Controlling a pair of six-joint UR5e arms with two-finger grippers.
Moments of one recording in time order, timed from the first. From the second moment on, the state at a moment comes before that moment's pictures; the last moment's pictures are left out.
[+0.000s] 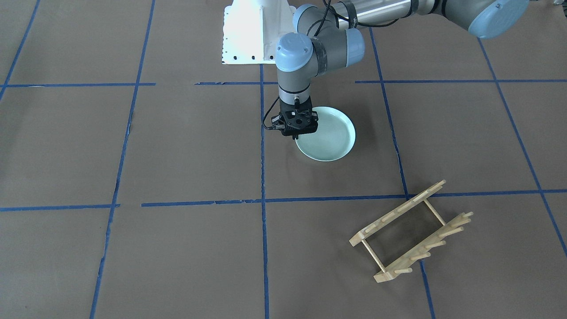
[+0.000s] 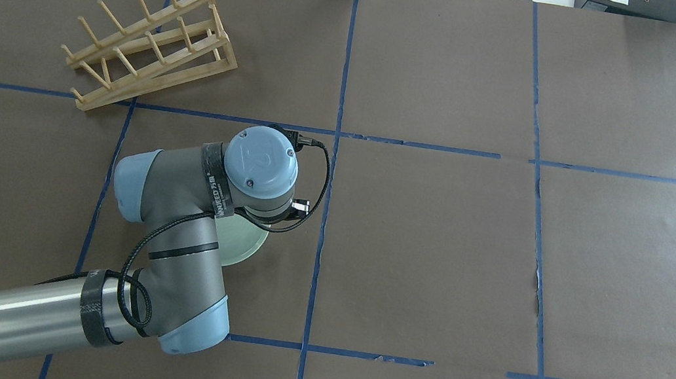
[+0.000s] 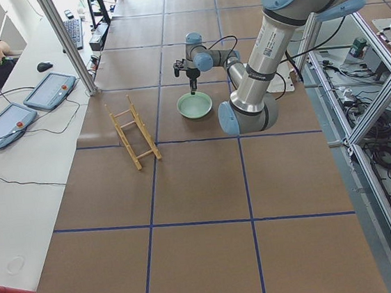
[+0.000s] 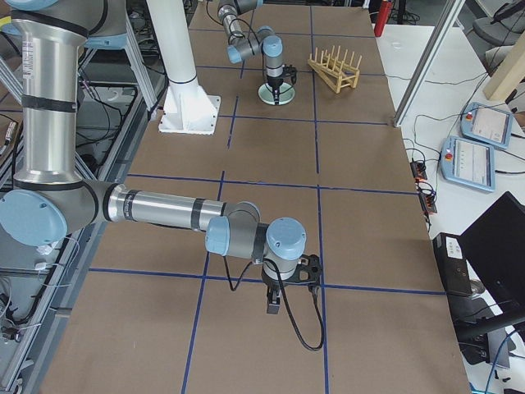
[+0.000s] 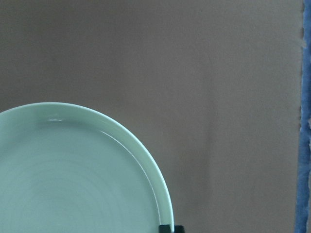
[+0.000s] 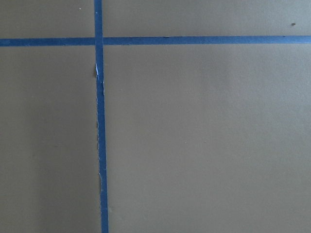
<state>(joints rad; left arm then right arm) -0.44 -2.29 -1.60 -1.54 -1.76 -1.31 1.61 -1.68 1.60 -1.60 2.30 -0.07</state>
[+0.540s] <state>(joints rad) -0.58 -2.30 -1.81 -1.36 -1.77 -1.28 1.61 -1.68 1.60 -1.60 2.30 -0.07</state>
